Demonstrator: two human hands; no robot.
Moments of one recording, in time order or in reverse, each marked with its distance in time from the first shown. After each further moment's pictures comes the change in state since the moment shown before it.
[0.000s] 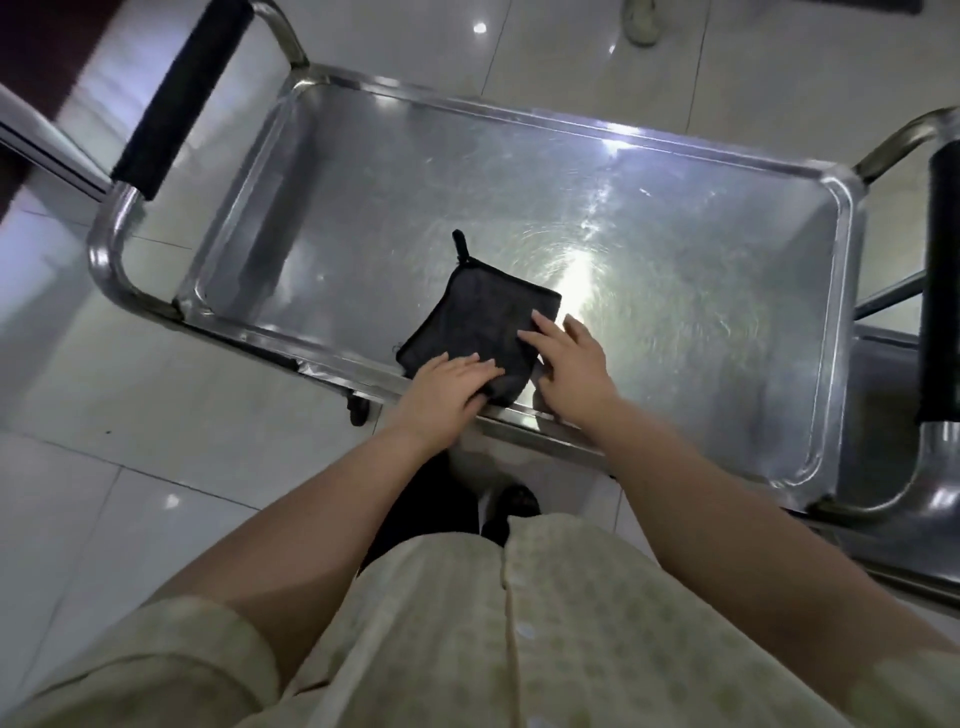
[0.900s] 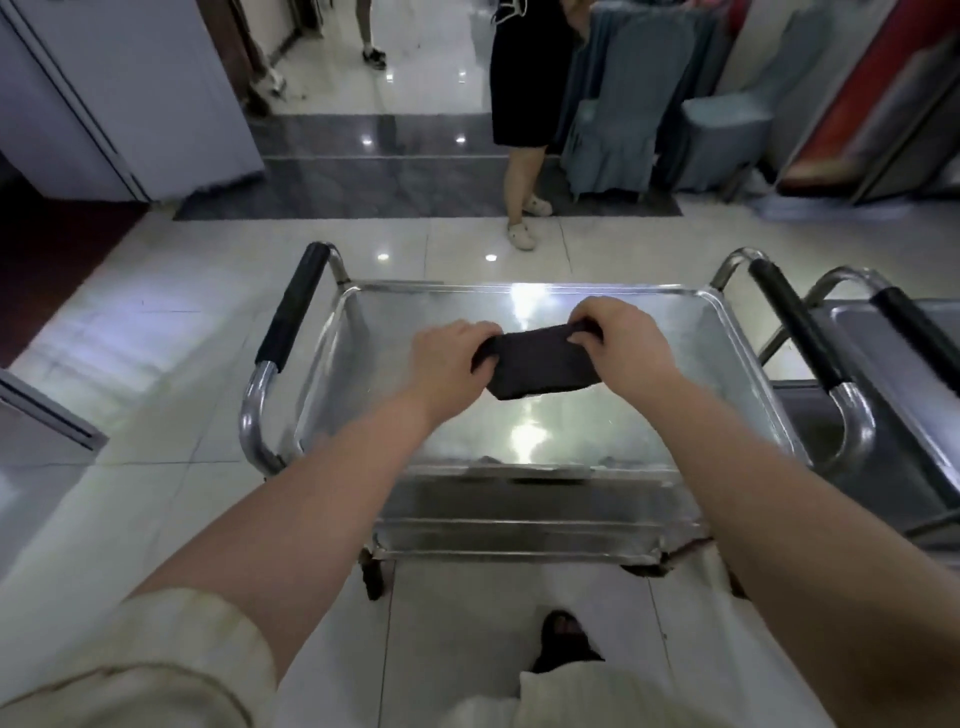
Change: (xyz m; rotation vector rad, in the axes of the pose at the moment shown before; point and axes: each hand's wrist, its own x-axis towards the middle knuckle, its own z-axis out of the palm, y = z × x) left_hand -0.049 -0.041 -0.223 0.023 0.358 0.247; right_hand -0.043 -0.228 -0.135 -0.114 0.548 0.111
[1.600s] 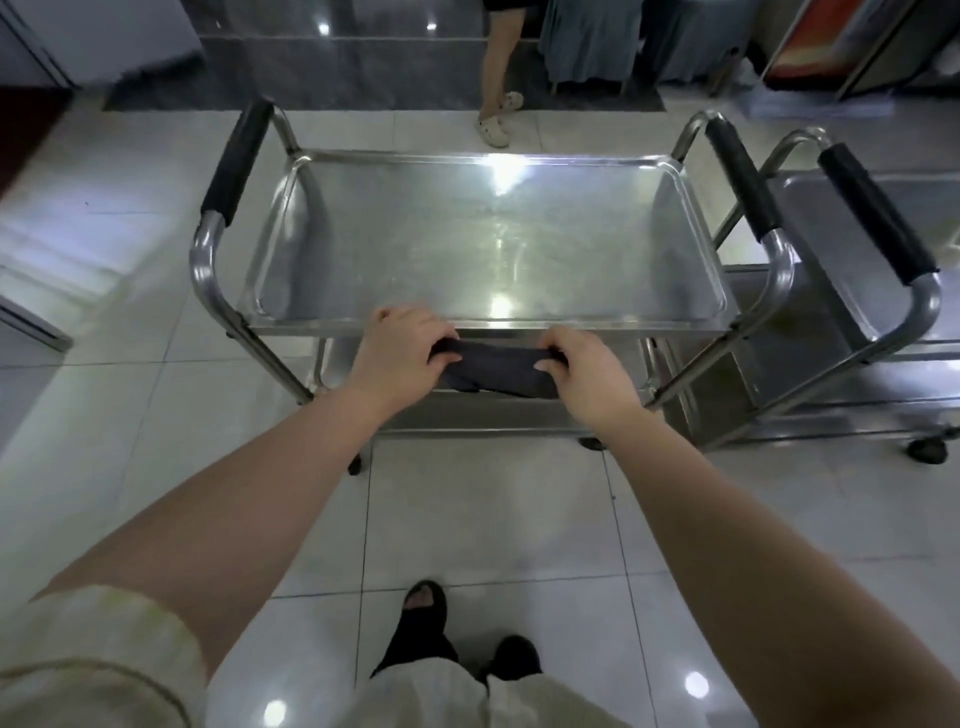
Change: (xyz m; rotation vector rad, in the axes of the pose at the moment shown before) left_hand -0.164 0.047 0.057 0.134 -0.074 0.071; right_hand -0.222 0.022 0.031 0.109 -0.190 0.114
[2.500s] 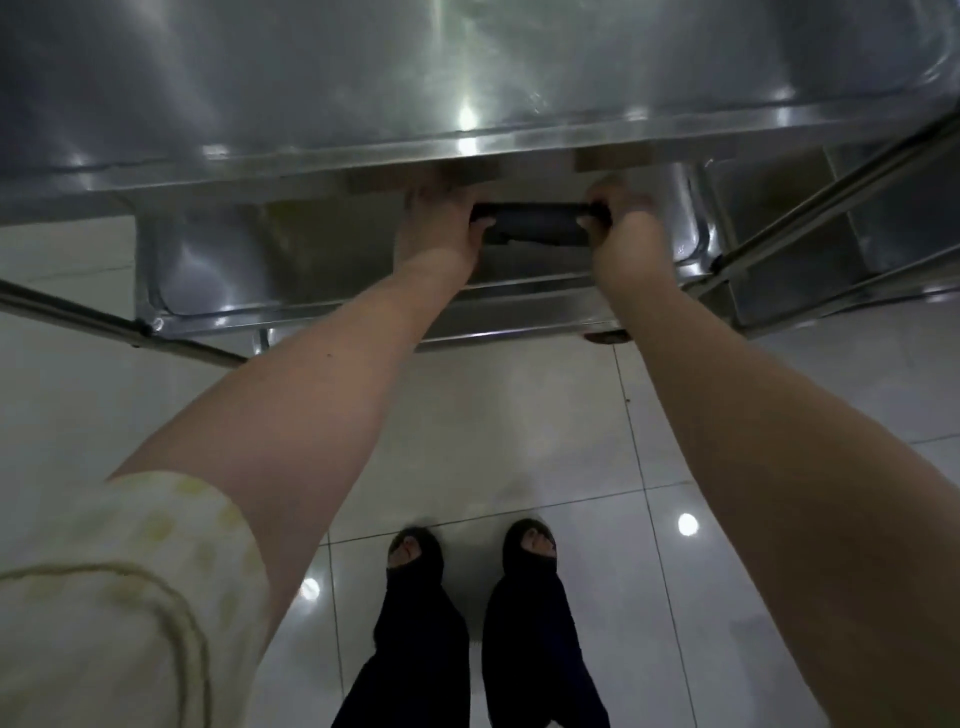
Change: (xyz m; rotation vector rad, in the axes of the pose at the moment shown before) left_hand 0.128 -0.021 0.344 -0.008 -0.134 -0.211; right_hand 0.121 0.269 0.180 0.014 0.166 0.341
